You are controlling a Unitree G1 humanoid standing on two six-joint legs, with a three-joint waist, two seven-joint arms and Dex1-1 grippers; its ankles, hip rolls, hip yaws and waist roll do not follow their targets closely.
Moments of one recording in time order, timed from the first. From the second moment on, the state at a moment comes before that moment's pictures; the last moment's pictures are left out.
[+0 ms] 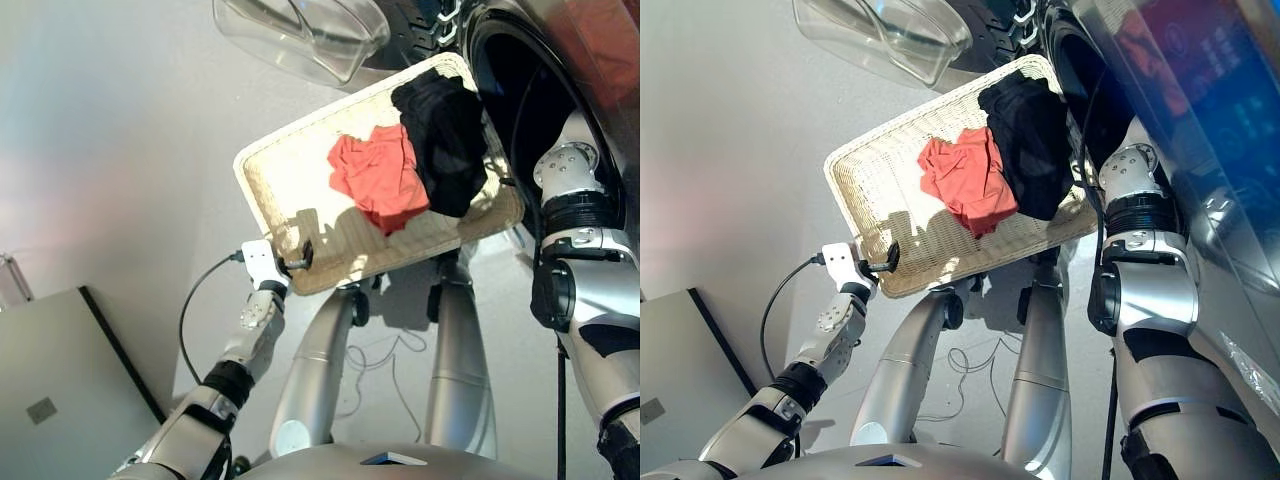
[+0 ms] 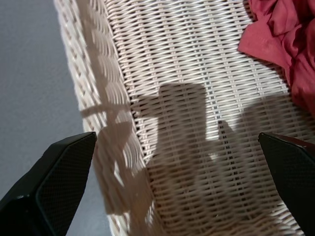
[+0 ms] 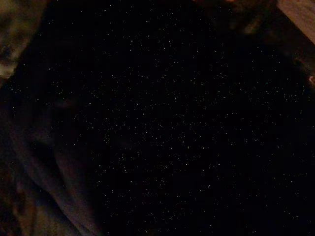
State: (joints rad) left arm -0.31 0.22 -0.40 0.58 -0.63 -0.31 0.13; right arm -1.11 -0.52 -0.08 0.96 0.87 -0.54 -0.53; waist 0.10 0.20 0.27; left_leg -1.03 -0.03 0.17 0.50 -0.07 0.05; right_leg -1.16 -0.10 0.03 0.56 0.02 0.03
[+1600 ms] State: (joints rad) left arm -0.77 0.24 -0.41 0.98 -0.42 -0.23 0.14; right arm -0.53 -0.59 0.68 0.34 0.16 -0.23 0.07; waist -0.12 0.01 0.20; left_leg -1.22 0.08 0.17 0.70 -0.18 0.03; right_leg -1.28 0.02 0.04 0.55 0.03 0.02
